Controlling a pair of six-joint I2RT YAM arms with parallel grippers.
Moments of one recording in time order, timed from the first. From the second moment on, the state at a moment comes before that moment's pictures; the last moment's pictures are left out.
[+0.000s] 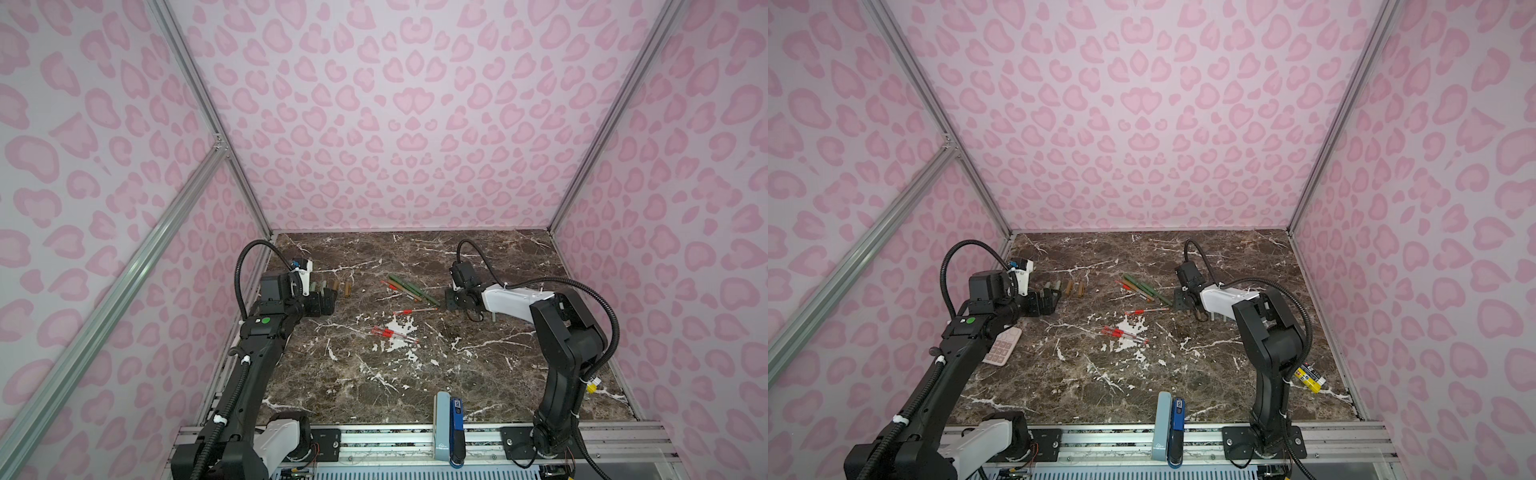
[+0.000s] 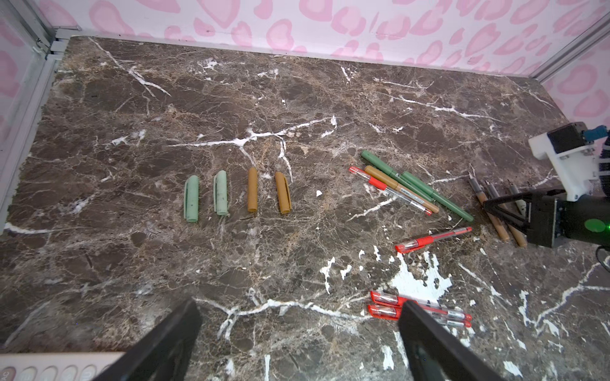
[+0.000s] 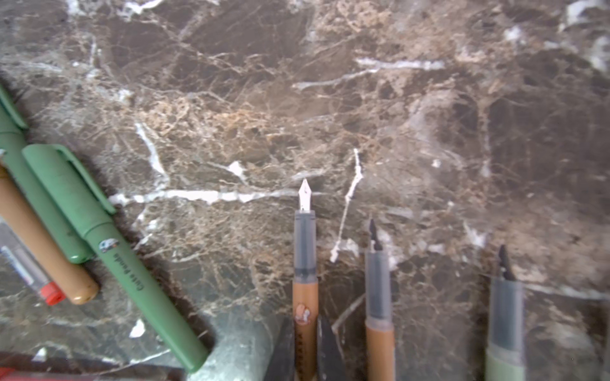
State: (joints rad) left arm 0.04 1.07 0.83 -0.45 0.30 -0.04; right arm 0.44 1.91 1.13 -0.25 0.13 0.34
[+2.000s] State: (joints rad) left arm 0.11 1.03 0.82 -0.43 0.32 -0.05; right arm 0.47 2.12 1.47 -0.45 -0.09 0.05
